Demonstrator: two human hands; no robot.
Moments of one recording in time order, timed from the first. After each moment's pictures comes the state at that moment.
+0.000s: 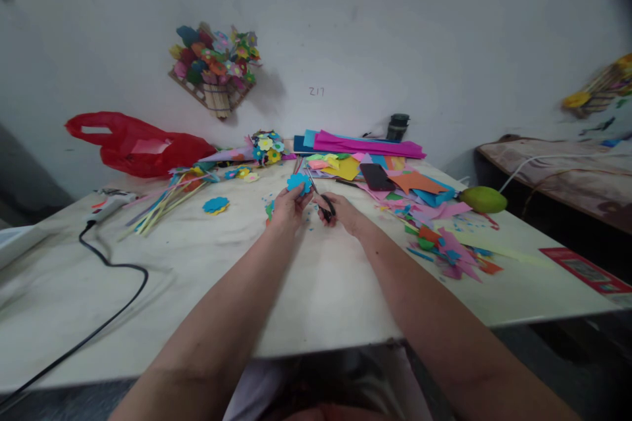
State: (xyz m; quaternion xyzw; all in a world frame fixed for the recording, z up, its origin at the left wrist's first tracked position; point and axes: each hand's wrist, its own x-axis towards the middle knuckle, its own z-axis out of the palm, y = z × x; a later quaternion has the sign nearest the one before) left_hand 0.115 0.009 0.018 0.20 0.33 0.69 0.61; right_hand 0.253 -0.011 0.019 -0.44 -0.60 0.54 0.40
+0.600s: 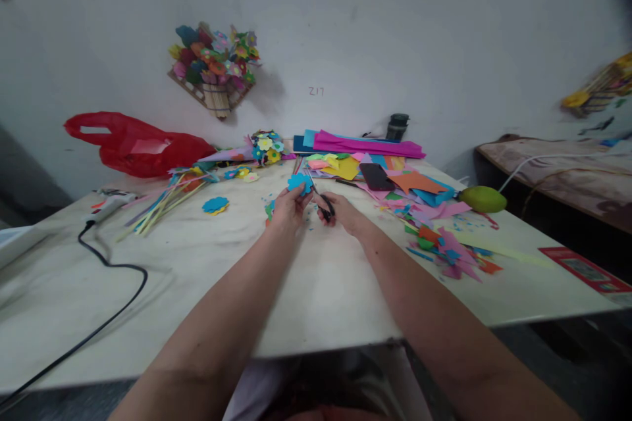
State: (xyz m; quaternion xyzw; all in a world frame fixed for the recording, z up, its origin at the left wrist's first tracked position) left_hand 0.115 0.013 0.013 0.20 0.30 0.70 0.62; right_hand 0.252 -0.011 0.018 -0.43 -0.61 0.53 0.40
